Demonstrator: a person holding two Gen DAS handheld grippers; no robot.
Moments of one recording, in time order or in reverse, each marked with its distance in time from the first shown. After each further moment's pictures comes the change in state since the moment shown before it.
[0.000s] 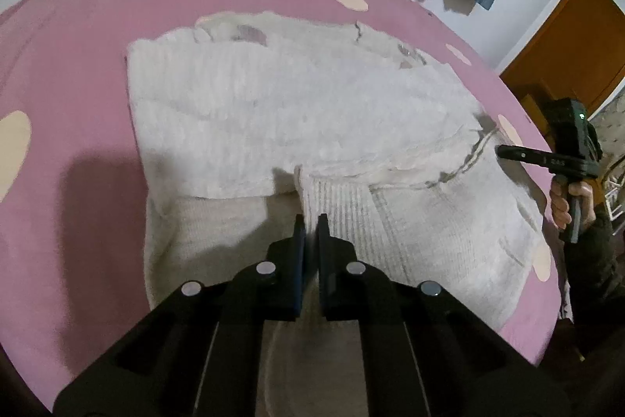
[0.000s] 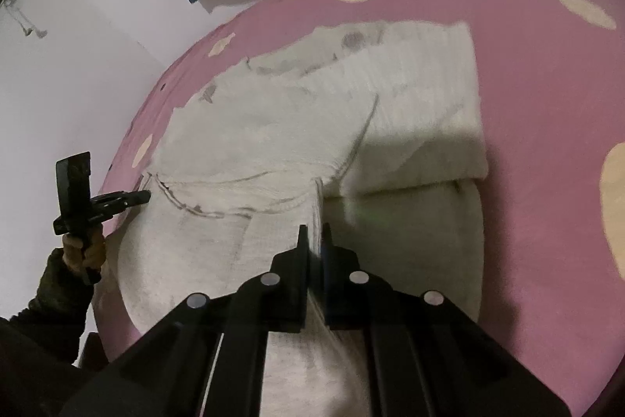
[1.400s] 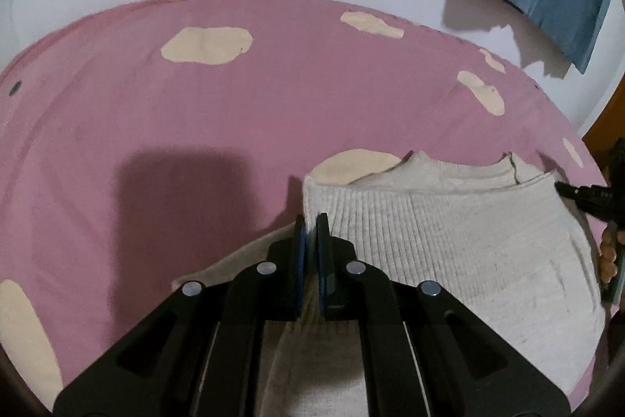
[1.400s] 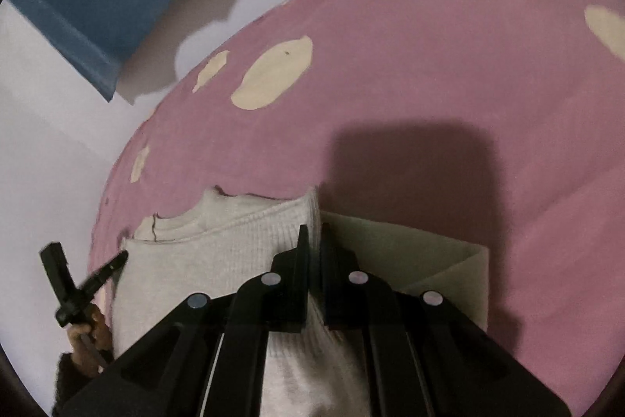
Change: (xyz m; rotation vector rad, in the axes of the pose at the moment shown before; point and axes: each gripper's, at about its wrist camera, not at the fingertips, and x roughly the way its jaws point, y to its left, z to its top) left arm 0.085 0.087 0.149 -0.132 -0.145 0.282; right arm 0.097 -0.085 0.159 0.271 -0.122 -0.068
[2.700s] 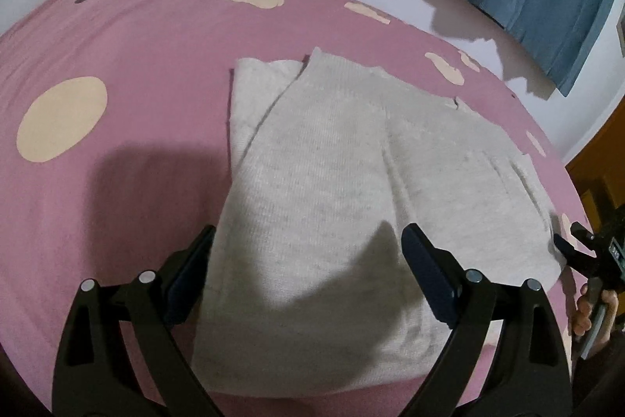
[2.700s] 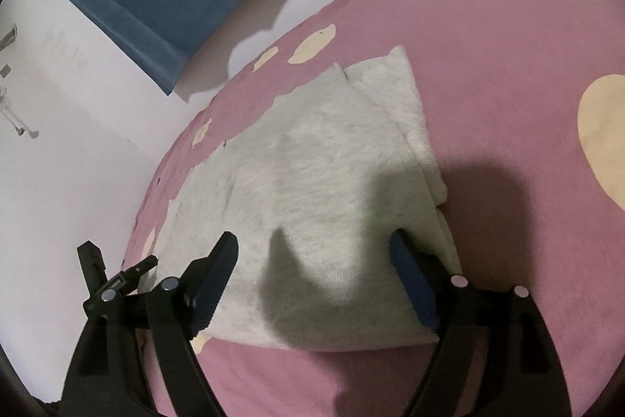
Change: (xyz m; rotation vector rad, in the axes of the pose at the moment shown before) left arm -0.101 -0.008 -0.133 -0.140 -0.022 -0.037; right arm -0.122 -0.003 -0.164 0.001 -0.117 0.123
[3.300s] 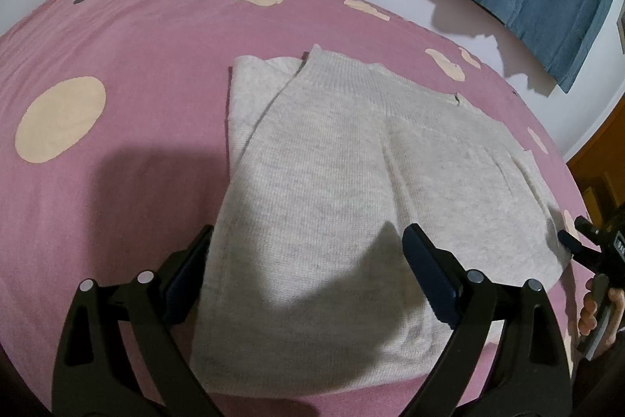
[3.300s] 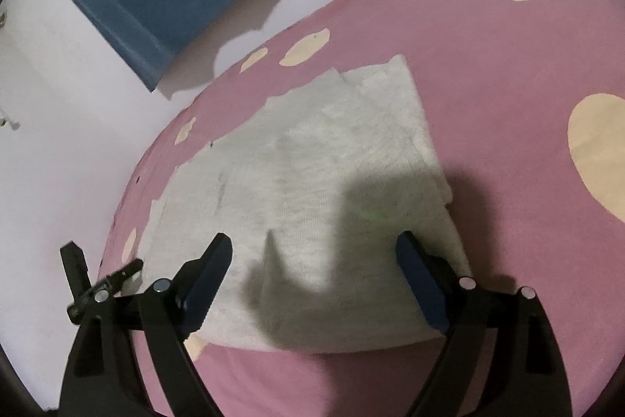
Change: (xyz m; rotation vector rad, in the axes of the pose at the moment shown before) left arm 0.002 -0.002 0.000 0.006 0.010 -0.001; right arm 0.000 0.023 0.002 -0.015 -0.011 -0.101
